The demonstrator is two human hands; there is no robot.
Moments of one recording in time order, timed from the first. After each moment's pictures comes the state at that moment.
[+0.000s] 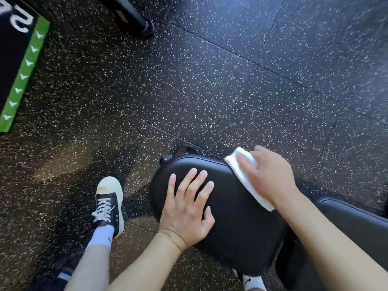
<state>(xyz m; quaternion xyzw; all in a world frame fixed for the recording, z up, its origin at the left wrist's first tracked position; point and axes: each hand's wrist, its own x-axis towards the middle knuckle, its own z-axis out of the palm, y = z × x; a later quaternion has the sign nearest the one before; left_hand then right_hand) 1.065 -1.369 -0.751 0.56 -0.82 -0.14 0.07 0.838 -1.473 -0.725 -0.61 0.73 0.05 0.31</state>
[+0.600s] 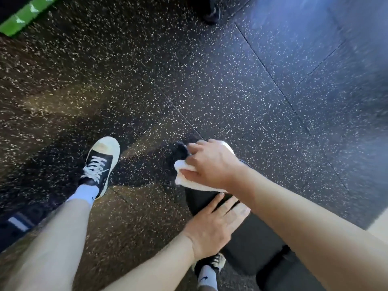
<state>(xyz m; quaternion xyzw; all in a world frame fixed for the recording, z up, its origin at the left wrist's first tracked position) 1.074 -1.321 -0.753 0.50 -0.84 -0.19 0.07 1.058 -1.510 -0.732 -0.95 0.21 0.13 0.20</state>
